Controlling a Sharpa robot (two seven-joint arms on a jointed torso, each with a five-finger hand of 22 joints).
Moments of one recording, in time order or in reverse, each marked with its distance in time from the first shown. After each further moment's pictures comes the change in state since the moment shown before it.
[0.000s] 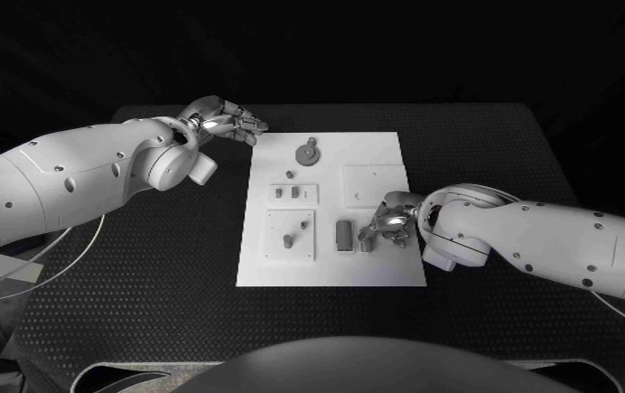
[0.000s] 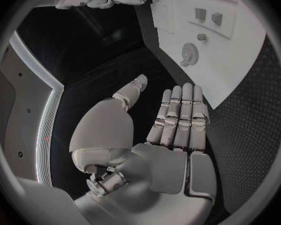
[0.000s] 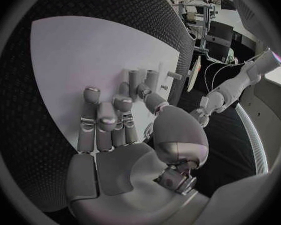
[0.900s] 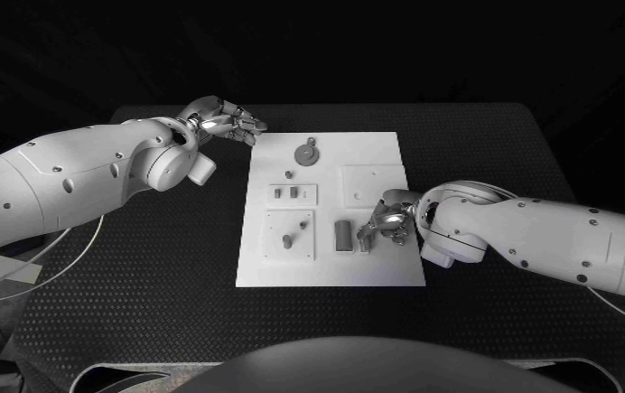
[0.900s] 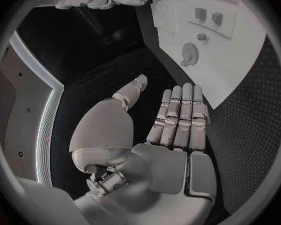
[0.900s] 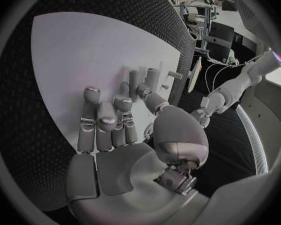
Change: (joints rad) left arm 0.000 0.000 0.000 0.001 0.001 -0.001 0.001; left_hand 0.000 0.000 0.000 0.000 0.000 0.000 0.000 0.000 0.000 0.000 0.000 0.000 0.000 0.000 0.000 0.000 -0.002 0.000 0.000 0.000 0.000 0.000; right arm 0.004 0.011 0.003 -0.014 -0.005 0.015 -0.005; right_hand 0.000 0.000 -0.002 0.005 0.001 -0.001 0.001 0.003 -0.004 0.002 -0.002 0.000 0.000 -0.002 -0.002 0.000 0.000 0.000 0.000 0.000 0.000 0.000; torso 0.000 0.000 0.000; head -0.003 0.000
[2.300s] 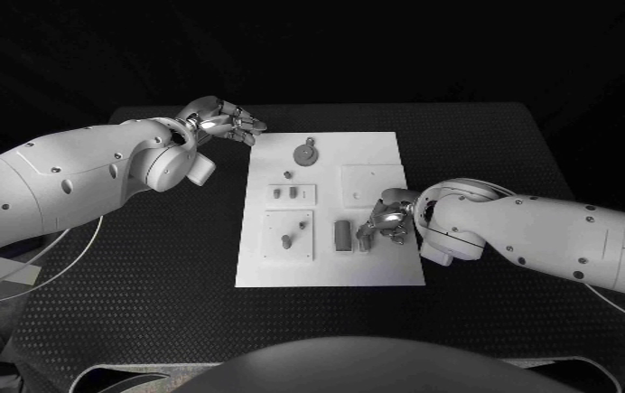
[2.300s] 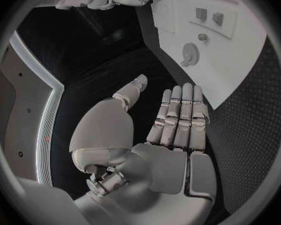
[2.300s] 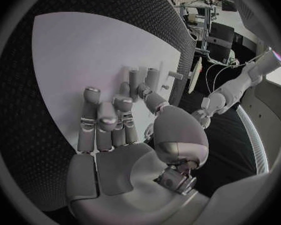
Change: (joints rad) left arm 0.000 0.000 0.000 0.001 0.001 -0.001 0.001; left_hand 0.000 0.000 0.000 0.000 0.000 0.000 0.000 0.000 0.001 0.000 0.000 0.000 0.001 0.000 0.000 0.004 -0.004 0.000 0.000 0.000 0.000 0.000; right arm 0.005 0.008 0.001 -0.011 0.002 0.017 -0.006; right_hand 0.000 0.000 0.003 -0.002 0.001 0.002 -0.002 0.003 0.007 0.000 0.000 0.000 0.000 0.004 0.000 0.000 0.000 0.000 0.002 -0.002 0.000 0.000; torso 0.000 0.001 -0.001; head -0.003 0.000
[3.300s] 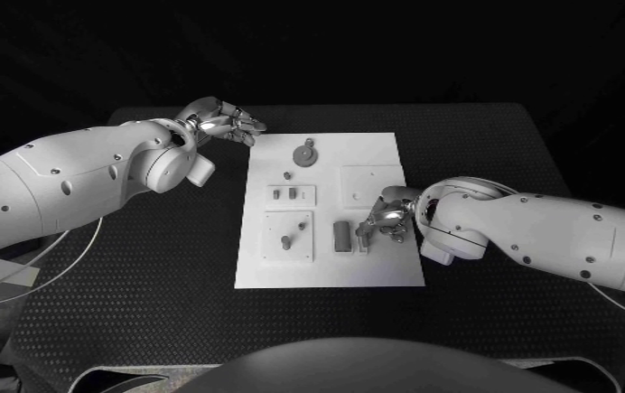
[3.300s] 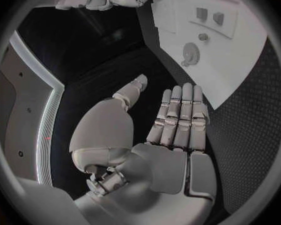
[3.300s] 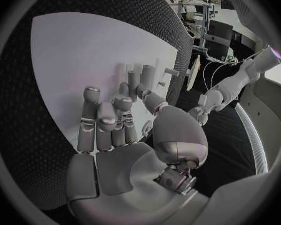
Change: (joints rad) left arm 0.000 0.004 0.000 -0.002 0.001 -0.001 0.002; left_hand 0.000 0.000 0.000 0.000 0.000 0.000 0.000 0.000 0.001 0.000 0.000 0.000 0.000 0.000 0.000 0.000 -0.003 0.000 0.000 0.000 0.000 0.000; right arm 0.014 -0.019 0.001 0.029 0.016 -0.018 -0.001; right_hand 0.000 0.000 0.001 -0.002 -0.004 -0.002 0.002 -0.011 -0.003 0.000 0.000 0.000 0.000 -0.010 0.000 0.000 0.000 -0.002 0.000 0.000 0.000 0.000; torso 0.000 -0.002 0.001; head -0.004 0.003
